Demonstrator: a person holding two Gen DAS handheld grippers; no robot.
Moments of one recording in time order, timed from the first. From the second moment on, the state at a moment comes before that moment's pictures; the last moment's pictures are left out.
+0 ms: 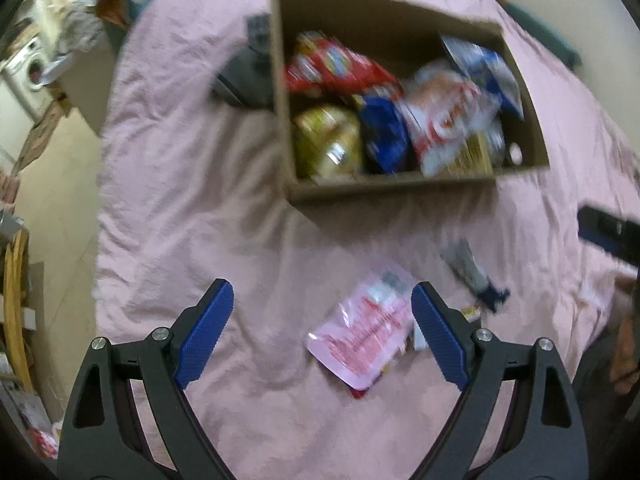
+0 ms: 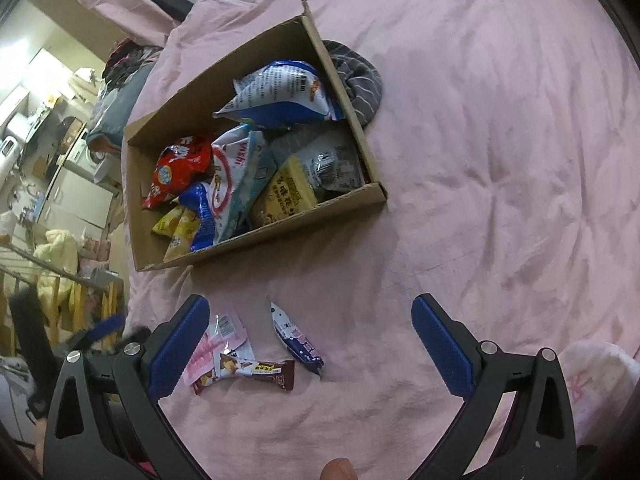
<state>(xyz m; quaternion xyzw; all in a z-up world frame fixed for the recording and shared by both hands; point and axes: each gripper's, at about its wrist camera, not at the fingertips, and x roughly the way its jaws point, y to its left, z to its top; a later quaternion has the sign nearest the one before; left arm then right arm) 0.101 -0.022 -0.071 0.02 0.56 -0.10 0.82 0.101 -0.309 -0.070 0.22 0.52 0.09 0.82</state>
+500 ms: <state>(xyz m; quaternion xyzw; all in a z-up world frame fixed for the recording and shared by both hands) 0.108 -0.062 -0.136 0.12 0.64 -0.14 0.75 0.107 -0.298 -0.073 0.21 0.53 0.10 0.82</state>
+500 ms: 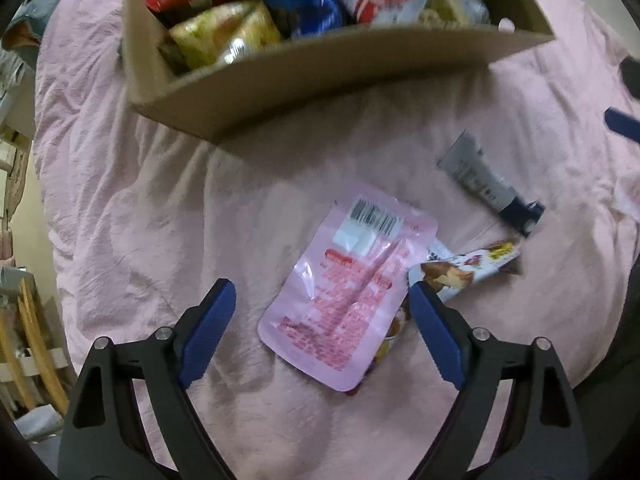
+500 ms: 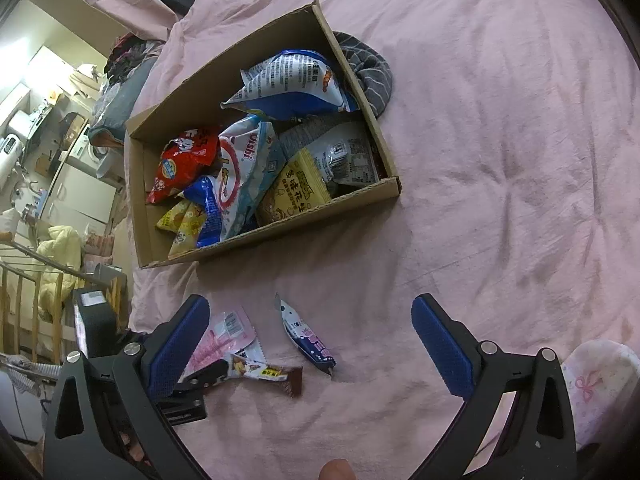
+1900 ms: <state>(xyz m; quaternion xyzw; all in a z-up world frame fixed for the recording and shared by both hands) 0.114 -0.002 -0.094 -0.02 0.62 -0.09 0.78 0.135 -0.189 -0.144 0.04 0.64 0.14 0.75</state>
